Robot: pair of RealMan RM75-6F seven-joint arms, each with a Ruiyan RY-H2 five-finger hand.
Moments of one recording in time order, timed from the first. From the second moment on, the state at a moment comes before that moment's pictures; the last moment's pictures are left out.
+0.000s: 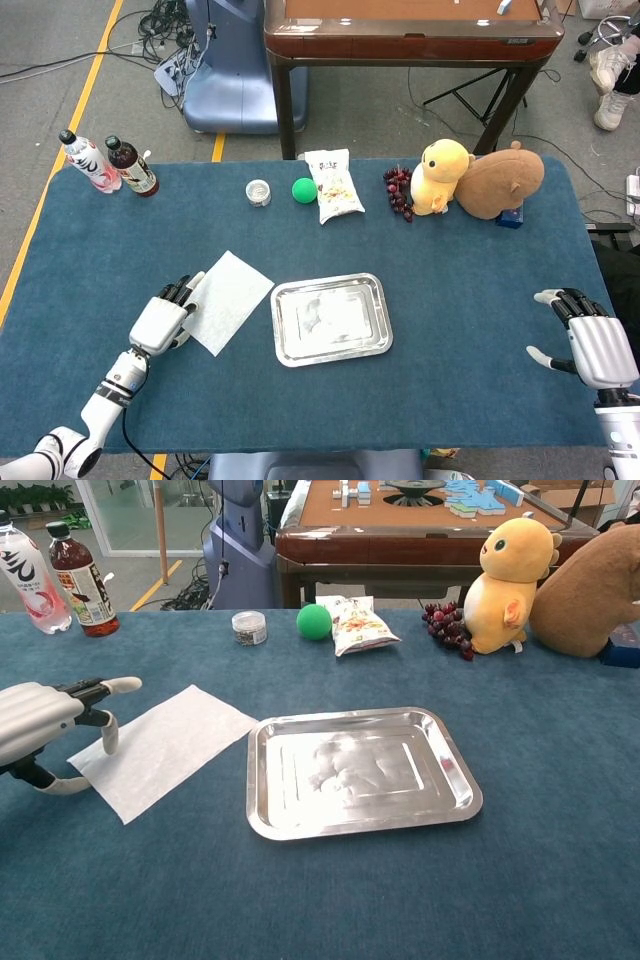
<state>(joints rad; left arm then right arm) -0.48 -1.68 0.01 -0.90 1.59 1.23 0.02 0.10 -1.08 0.06 -1.63 -1.49 1.44 -0.02</state>
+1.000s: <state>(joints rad) -0.48 -1.71 0.02 -0.85 1.59 1.25 -0.02 0.10 -1.08 0.06 -1.63 -1.49 1.43 -0.02</state>
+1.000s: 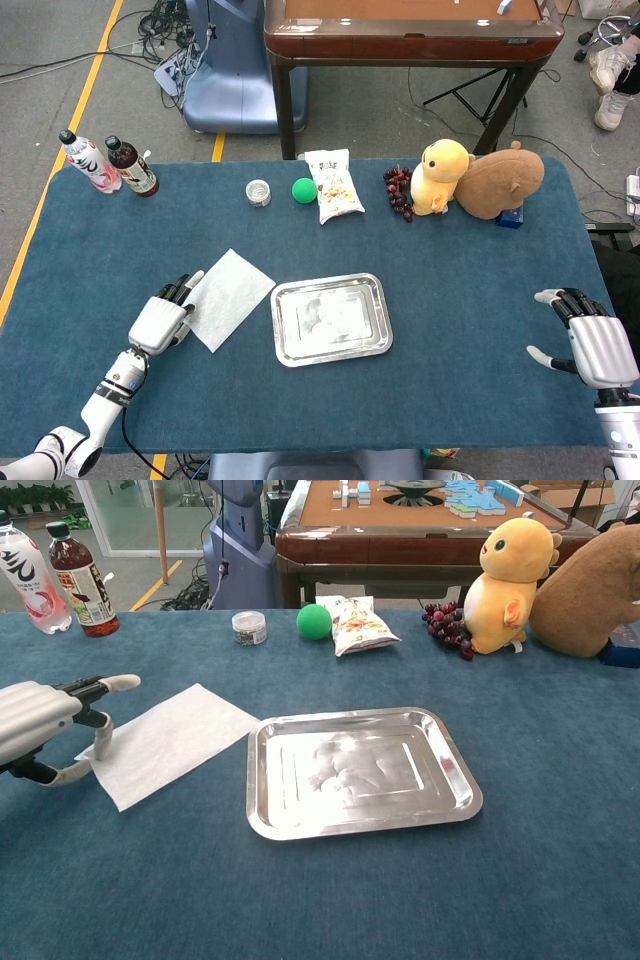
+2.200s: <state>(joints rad) -0.45 -1.57 -0.06 -1.12 1.51 1.28 -0.12 0.10 -1.08 0.06 -1.63 -1.49 1.44 -0.02</state>
